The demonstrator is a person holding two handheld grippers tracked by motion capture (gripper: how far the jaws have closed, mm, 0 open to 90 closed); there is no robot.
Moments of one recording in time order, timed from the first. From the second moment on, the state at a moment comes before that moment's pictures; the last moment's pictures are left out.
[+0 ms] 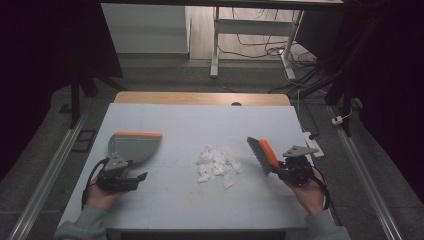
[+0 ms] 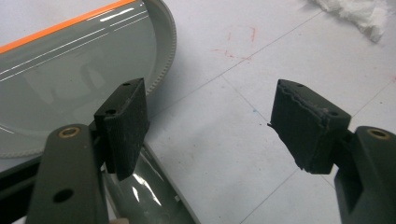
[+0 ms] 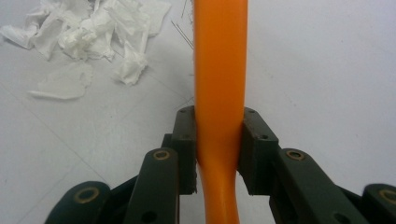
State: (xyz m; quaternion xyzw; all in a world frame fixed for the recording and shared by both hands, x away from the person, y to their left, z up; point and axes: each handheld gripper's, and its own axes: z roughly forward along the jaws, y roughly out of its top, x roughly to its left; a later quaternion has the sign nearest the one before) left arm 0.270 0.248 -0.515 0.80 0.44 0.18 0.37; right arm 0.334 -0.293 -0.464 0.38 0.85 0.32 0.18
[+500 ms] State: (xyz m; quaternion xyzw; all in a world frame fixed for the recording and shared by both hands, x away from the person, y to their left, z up) left arm 0.270 0.248 -0.516 0.80 0.44 0.18 0.37; right arm 0.332 -0.295 -0.465 0.37 0.85 0.33 0.17
